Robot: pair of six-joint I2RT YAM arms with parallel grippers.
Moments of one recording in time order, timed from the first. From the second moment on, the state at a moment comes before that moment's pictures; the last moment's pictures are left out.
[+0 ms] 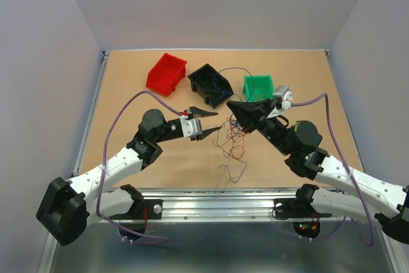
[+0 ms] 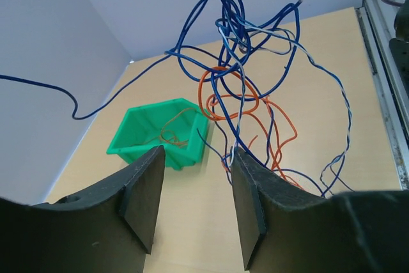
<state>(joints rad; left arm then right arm) -0.68 1.03 0.57 0.57 0.68 0.34 0.94 0.87 0.70 0.53 0.08 0.19</state>
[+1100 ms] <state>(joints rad) -0.72 1.10 0.60 0.67 0.75 0.26 0.94 0.93 0.70 0.60 -0.03 0.26</state>
